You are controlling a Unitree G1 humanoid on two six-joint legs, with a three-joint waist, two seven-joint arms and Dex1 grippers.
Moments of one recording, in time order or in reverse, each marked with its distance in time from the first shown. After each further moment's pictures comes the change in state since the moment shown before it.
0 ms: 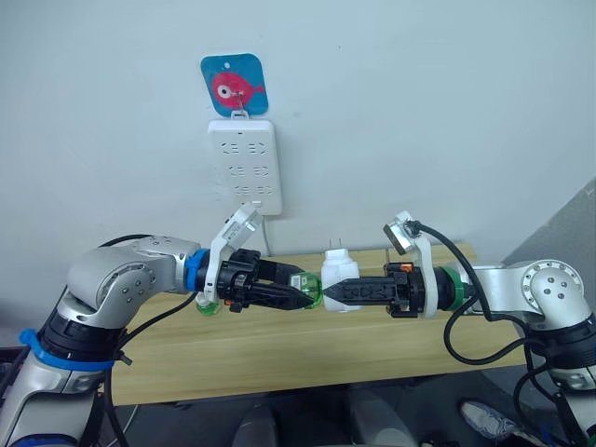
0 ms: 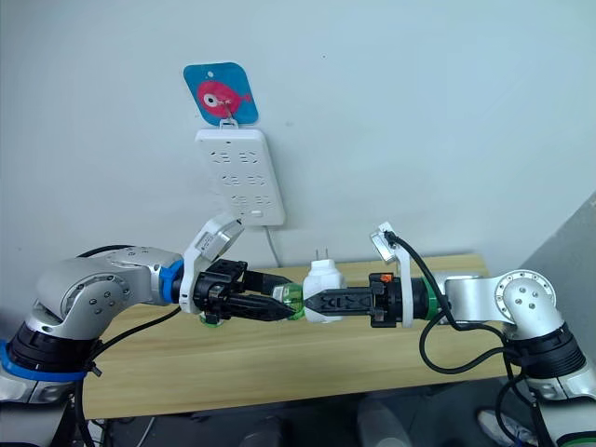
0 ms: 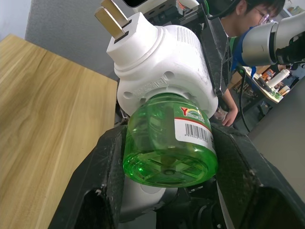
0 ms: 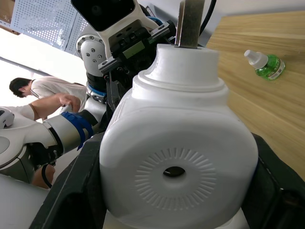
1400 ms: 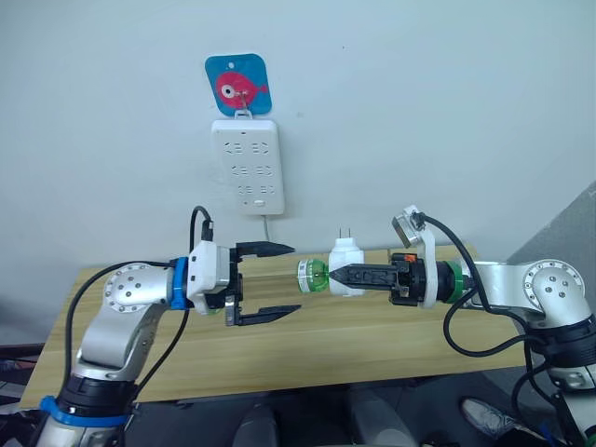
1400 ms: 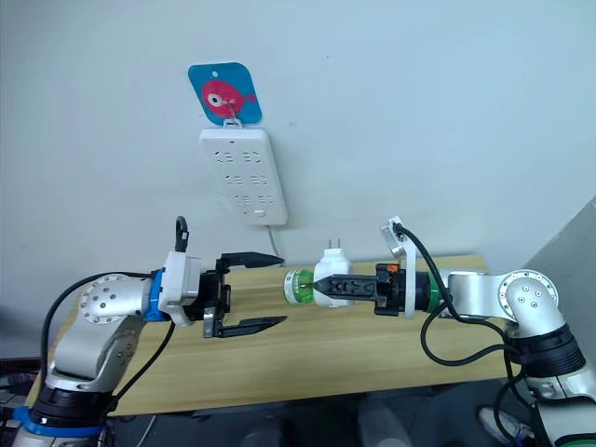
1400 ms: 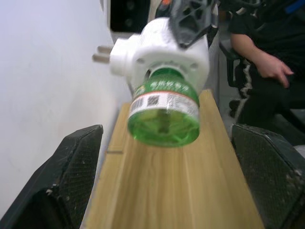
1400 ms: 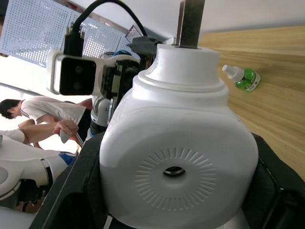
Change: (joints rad) left arm 0.310 -0.198 0.111 -0.015 0.528 -1.003 -0.094; right arm 0.012 0.027 -0.036 0.064 -0.001 -0.021 -0.062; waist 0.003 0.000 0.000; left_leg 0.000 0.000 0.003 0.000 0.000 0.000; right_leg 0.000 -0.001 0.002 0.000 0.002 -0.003
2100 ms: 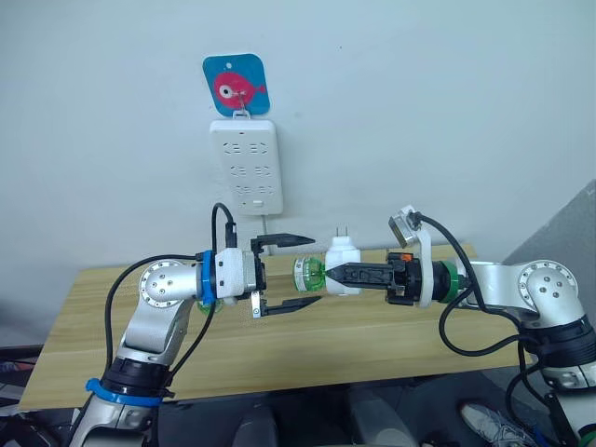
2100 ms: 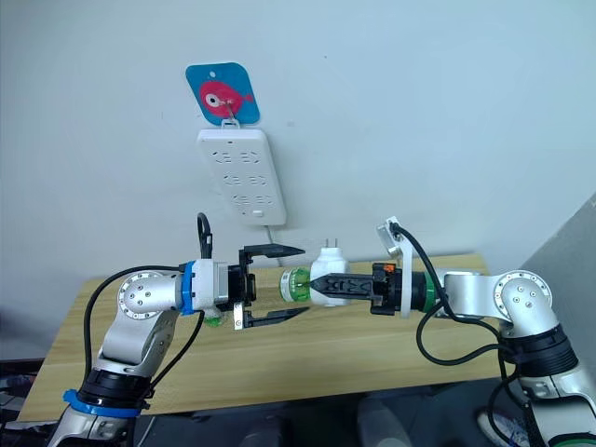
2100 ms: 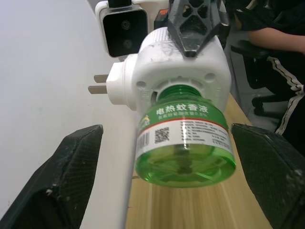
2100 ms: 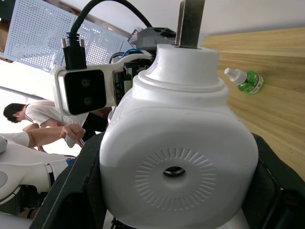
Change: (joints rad) left arm -0.091 -0.096 -0.080 0.144 0.103 -0.215 0.026; right arm -0.002 0.025 -0.002 0.001 0.000 0.002 -0.011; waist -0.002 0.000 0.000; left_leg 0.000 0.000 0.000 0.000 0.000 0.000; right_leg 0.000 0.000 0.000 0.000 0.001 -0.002
